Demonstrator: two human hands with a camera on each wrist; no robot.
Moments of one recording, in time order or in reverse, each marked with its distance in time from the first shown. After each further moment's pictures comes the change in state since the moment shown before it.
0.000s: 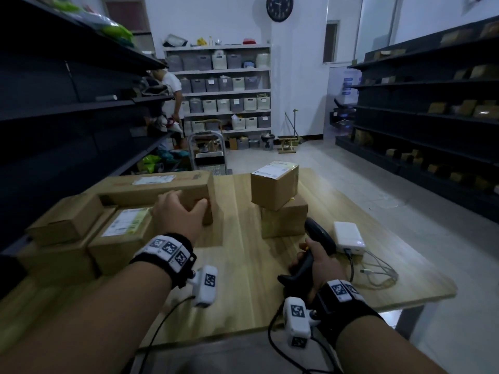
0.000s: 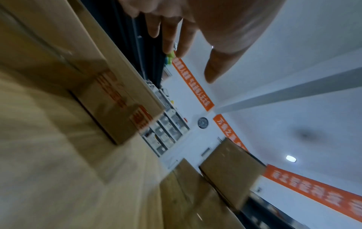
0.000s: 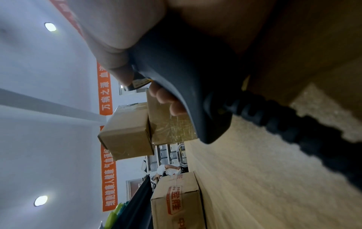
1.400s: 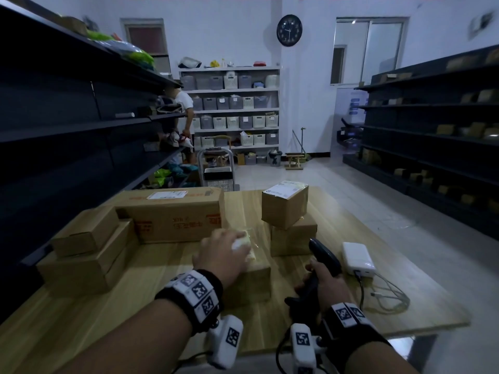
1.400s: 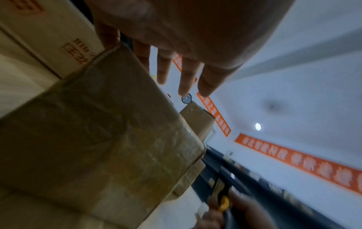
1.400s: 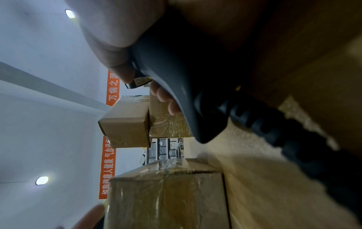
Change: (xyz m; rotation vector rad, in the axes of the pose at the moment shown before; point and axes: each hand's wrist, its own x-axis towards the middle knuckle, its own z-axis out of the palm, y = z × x) left_hand -0.051 0.008 0.015 0.270 -0.513 0.238; right_hand -0.028 -0.011 0.012 -0.153 0.032 -0.037
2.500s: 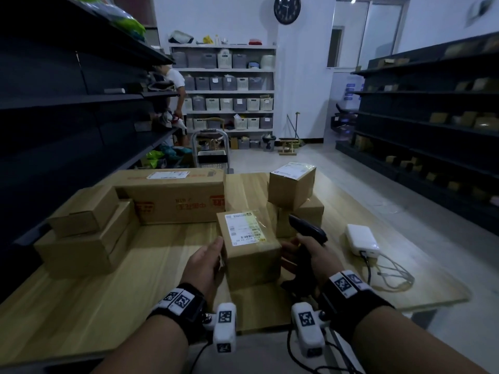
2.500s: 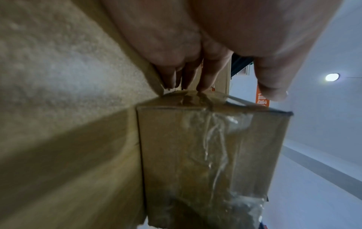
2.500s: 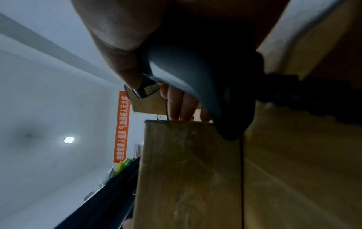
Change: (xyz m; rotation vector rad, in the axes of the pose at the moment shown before) left_hand -0.028 -0.075 0.045 -1.453 -0.002 -0.287; right_hand -0.038 -0.015 0.043 -0.036 -0.199 0.063
